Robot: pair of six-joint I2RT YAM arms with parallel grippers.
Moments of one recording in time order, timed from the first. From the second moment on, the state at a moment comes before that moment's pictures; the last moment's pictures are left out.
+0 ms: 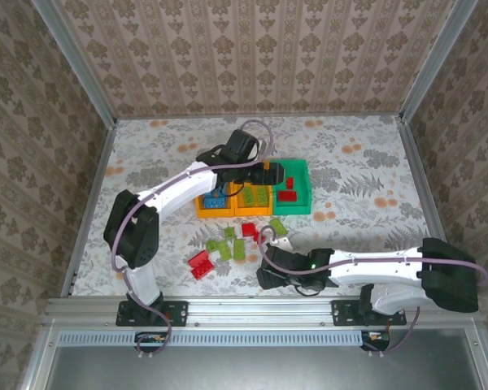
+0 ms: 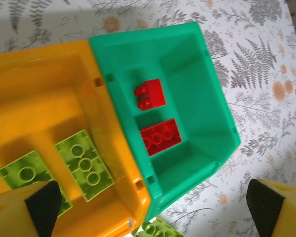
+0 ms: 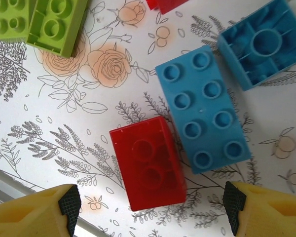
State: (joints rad) left arm -0.72 1.81 1.45 -0.48 0.23 -0.51; right arm 1.22 1.30 0.63 -0.45 0.21 0.91
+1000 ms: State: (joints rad) left arm -0.68 1.65 1.25 -0.45 0.17 -0.53; right arm 1.23 1.52 0.77 -0.48 0.21 0.86
